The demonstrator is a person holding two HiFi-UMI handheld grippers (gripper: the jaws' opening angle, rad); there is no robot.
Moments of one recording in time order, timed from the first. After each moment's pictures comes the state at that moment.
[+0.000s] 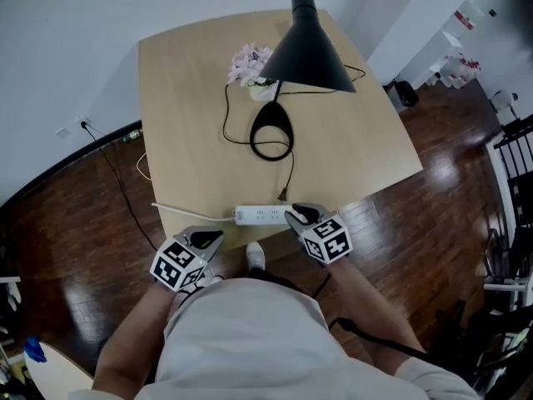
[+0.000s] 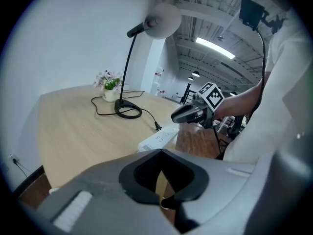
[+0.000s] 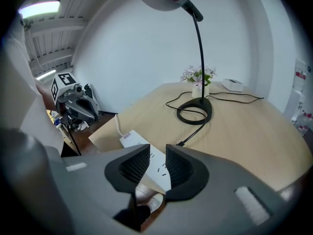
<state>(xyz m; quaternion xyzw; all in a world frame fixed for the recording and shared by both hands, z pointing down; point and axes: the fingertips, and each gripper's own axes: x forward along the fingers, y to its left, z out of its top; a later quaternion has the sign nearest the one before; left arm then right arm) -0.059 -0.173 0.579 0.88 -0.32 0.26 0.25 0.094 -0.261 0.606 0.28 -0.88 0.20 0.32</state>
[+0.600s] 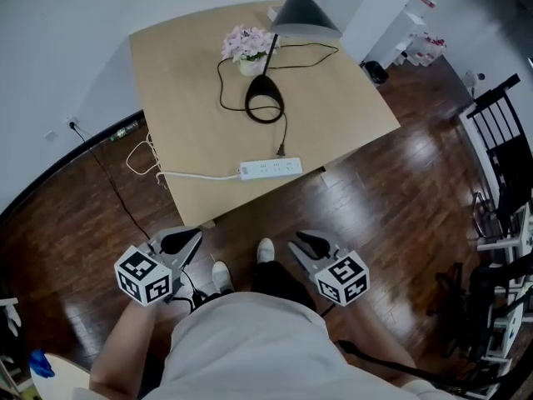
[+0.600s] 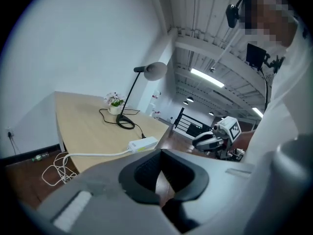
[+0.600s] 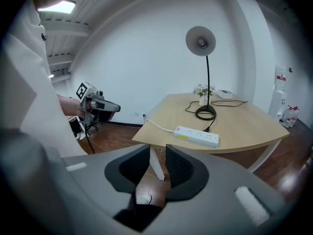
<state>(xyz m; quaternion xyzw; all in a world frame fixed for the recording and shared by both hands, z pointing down) -0.135 -0.042 0.493 0.90 -0.32 0.12 0.26 0.067 -0.030 0.514 0.34 -0.89 0.19 0.26</state>
